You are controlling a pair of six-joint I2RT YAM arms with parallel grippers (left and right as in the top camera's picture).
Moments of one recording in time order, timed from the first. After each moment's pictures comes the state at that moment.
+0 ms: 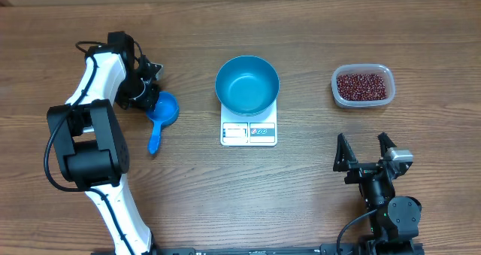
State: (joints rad) left arm 0.12 2.18 1.64 -1.04 0.11 0.40; right arm 0.07 0.01 0.02 -0.03 -0.02 0.20
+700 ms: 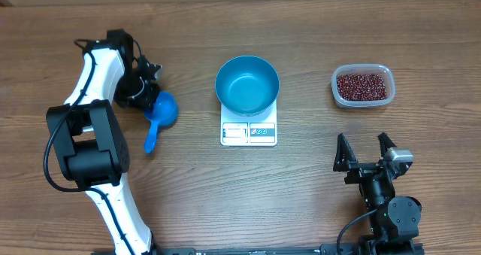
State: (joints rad) left arm 0.12 2.19 1.71 -1.16 0.11 0.38; right arm 0.07 0.01 0.02 -0.03 -0.02 0.20
